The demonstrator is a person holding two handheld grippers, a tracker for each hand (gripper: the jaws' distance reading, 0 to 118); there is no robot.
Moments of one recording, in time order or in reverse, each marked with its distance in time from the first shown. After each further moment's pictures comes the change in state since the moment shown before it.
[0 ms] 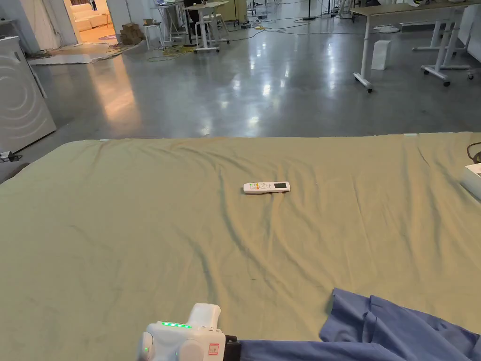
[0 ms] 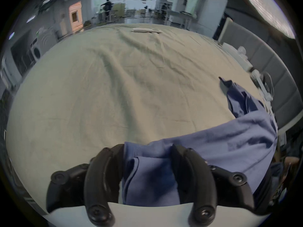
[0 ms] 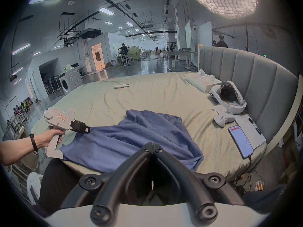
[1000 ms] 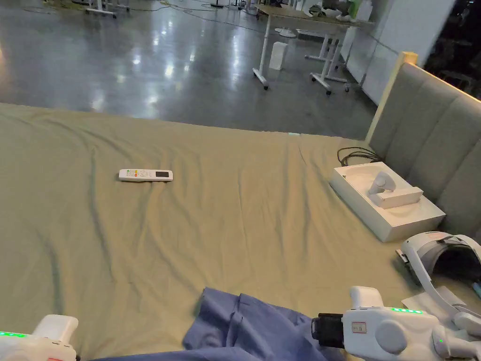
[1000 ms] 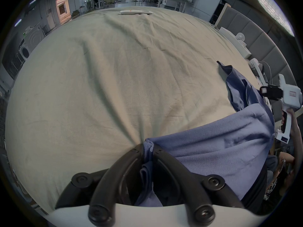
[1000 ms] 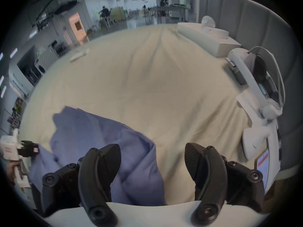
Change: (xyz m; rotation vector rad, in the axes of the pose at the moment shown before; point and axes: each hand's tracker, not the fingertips) left arm 0.005 0.022 -0.019 -0.173 -0.063 -0.007; right arm 0.116 0.073 -0.305 -0.471 -0.082 -0.047
